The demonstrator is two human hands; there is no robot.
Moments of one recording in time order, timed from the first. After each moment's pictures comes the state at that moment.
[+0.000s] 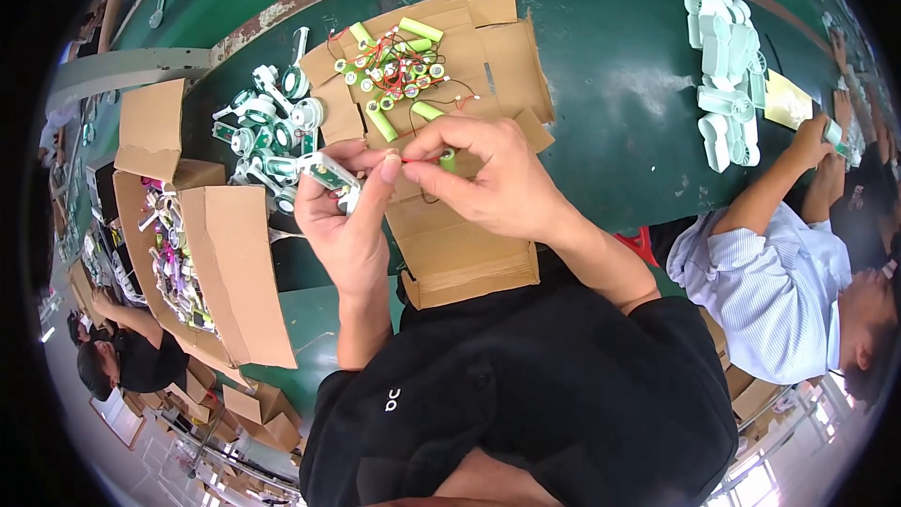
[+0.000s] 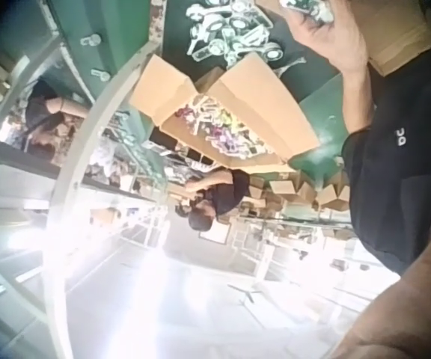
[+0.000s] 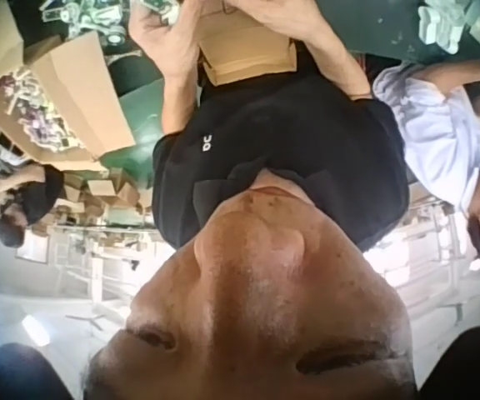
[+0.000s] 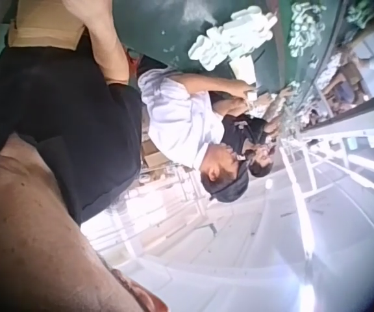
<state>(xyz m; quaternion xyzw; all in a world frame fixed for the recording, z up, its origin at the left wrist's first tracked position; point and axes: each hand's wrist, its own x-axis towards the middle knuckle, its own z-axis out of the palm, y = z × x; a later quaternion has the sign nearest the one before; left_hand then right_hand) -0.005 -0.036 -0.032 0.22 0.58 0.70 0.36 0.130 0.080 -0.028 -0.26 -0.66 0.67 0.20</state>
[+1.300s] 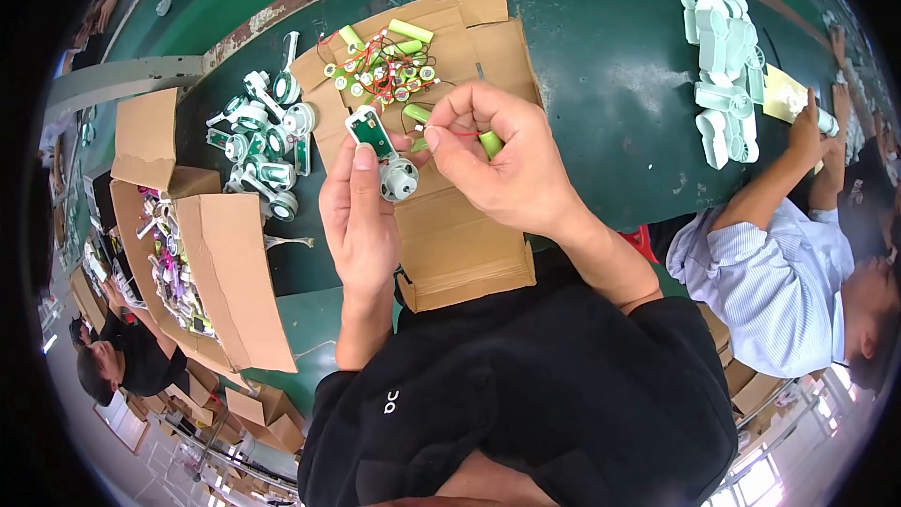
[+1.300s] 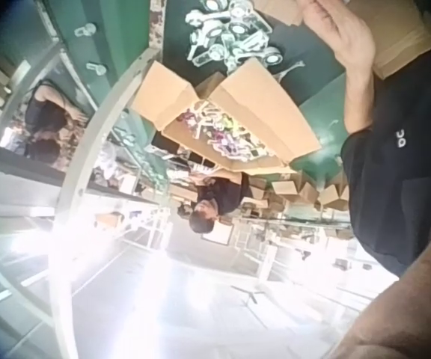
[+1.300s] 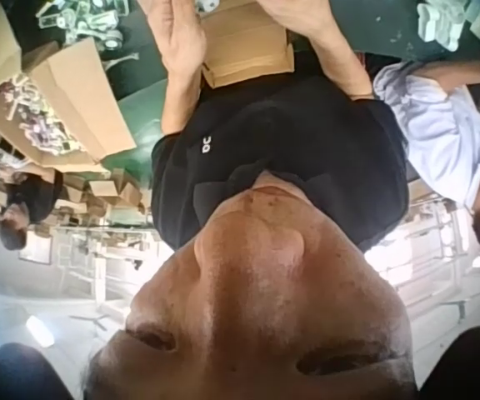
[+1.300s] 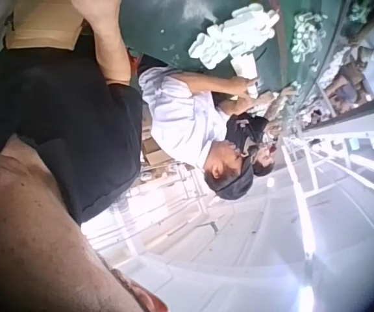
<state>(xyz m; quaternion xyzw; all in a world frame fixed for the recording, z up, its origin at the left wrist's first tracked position) 0.004 -0.023 -0.036 0.23 0.56 0.67 0.44 0.134 0.086 -0.026 -0.32 -0.59 0.68 0.28</state>
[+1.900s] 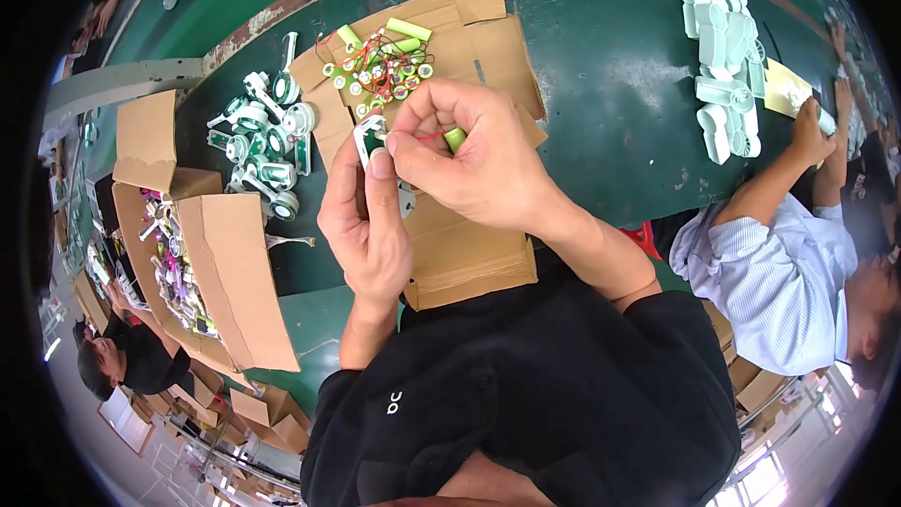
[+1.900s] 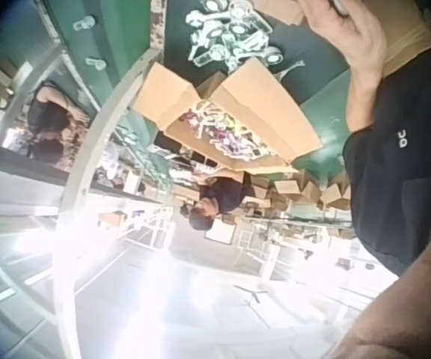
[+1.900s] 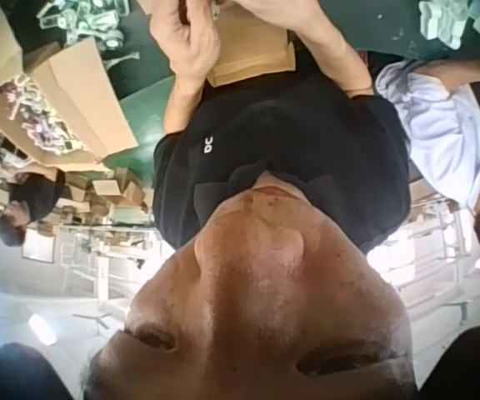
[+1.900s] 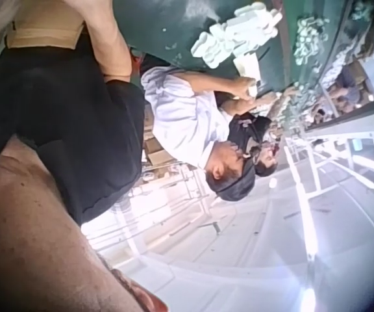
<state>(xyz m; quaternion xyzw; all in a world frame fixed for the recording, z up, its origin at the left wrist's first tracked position) 0.015 -0.022 -0.036 0.34 0.63 0.64 0.27 0.119 0.087 -0.021 -0.29 -0.56 0.74 0.23</state>
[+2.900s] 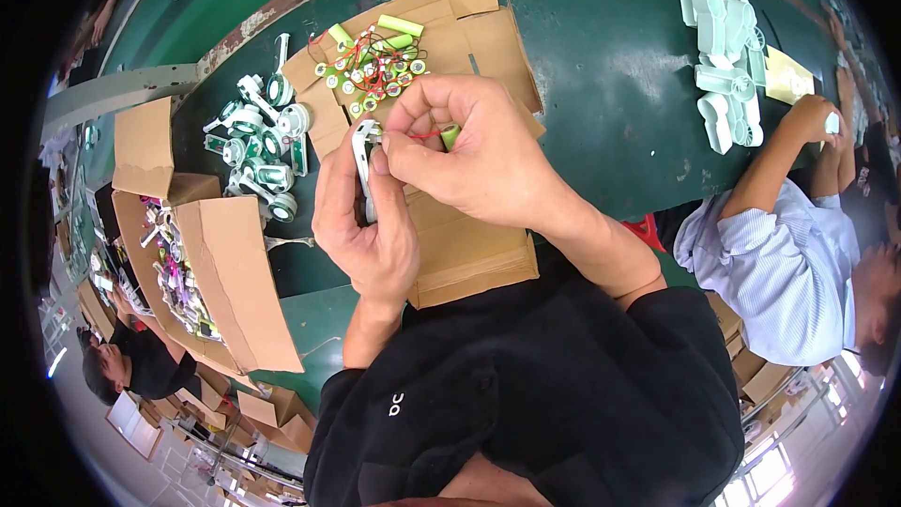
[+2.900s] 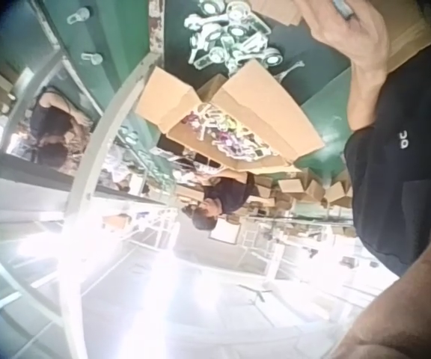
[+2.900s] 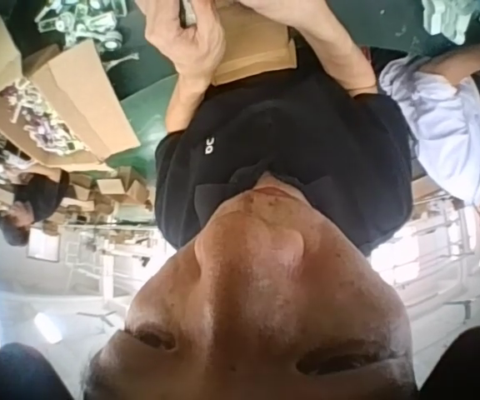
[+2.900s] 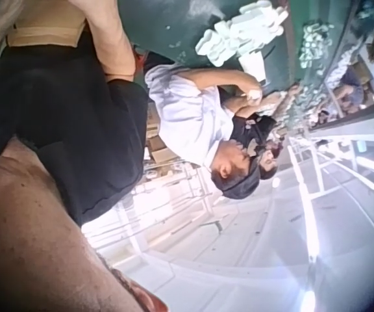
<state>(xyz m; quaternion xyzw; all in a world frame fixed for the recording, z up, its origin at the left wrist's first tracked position) 0.017 -0.020 -0.026 0.42 0.73 0.53 0.13 0.117 0.089 -0.007 -0.34 -0.52 0.76 0.21</state>
